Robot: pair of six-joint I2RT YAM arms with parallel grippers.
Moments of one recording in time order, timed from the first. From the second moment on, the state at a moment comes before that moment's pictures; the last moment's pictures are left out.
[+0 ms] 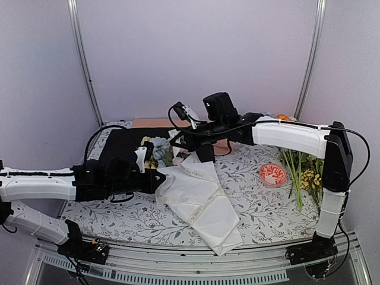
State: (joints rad) left arm -1.00 1.17 0.69 -0.07 -0.19 -0.66; right arm 0.86 1.93 1.64 -0.20 -0.47 0.19
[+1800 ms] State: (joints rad) left arm -0.75 1.89 1.32 -0.10 0.02 -0.49; right arm 0.13 2.43 2.21 -0.29 -0.46 0.24
